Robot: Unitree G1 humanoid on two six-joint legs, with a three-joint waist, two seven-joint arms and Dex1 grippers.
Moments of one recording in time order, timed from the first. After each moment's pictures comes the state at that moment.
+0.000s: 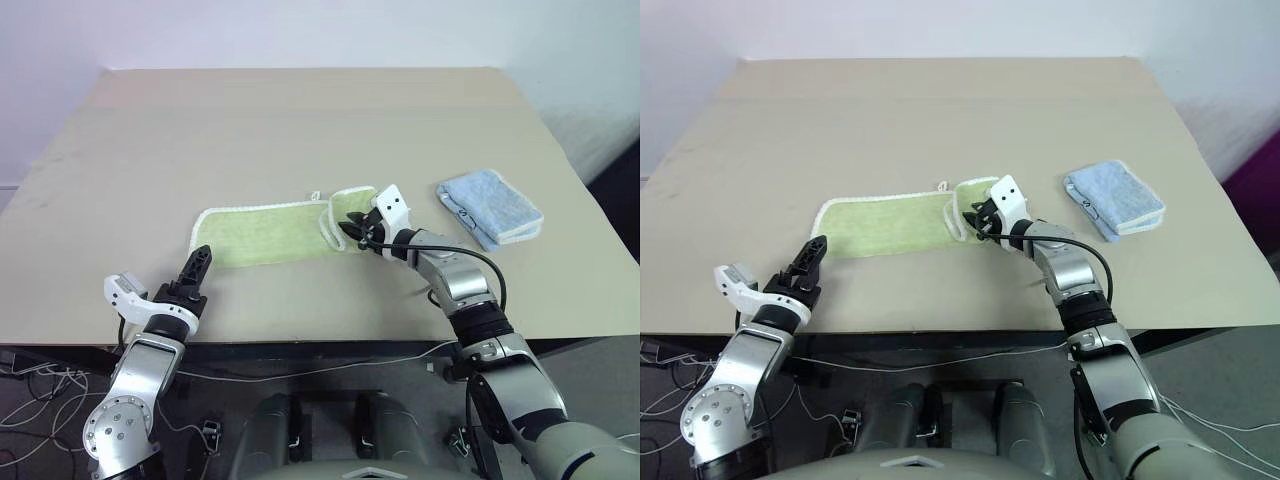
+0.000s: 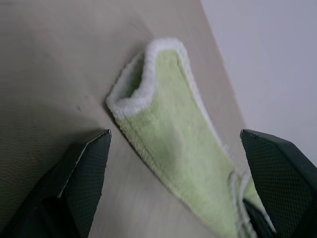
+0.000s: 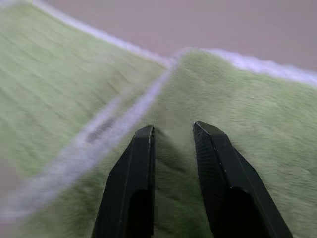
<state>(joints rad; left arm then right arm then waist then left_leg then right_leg) 0.06 0.04 0.48 -0.39 -1.38 0.60 0.25 -0.64 -0.28 0.12 0.35 0.19 0.27 0.67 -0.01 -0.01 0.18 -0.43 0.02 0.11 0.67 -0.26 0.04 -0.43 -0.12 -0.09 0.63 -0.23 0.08</state>
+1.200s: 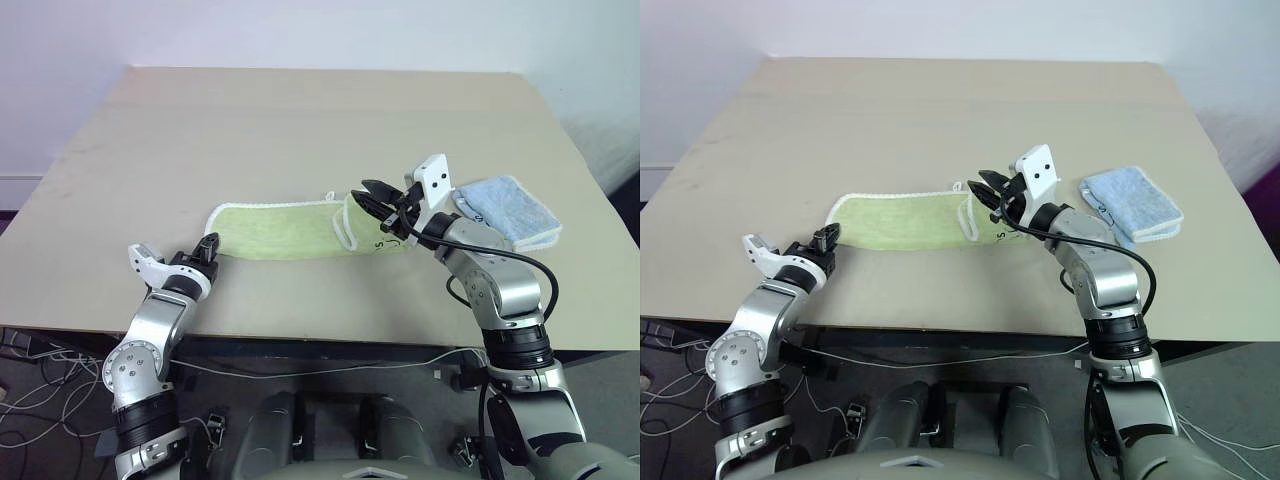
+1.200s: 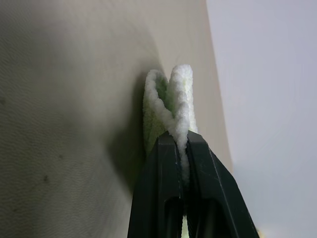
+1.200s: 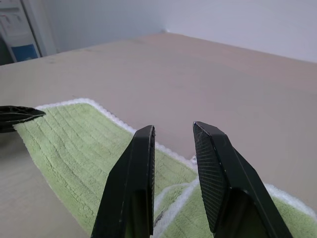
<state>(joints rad) -0.20 0.12 0.49 -0.09 -1.44 0.62 0.28 -0.53 -0.33 0.01 -0.08 0.33 0.46 0.61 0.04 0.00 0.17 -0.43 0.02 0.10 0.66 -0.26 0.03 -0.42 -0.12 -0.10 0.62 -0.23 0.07</state>
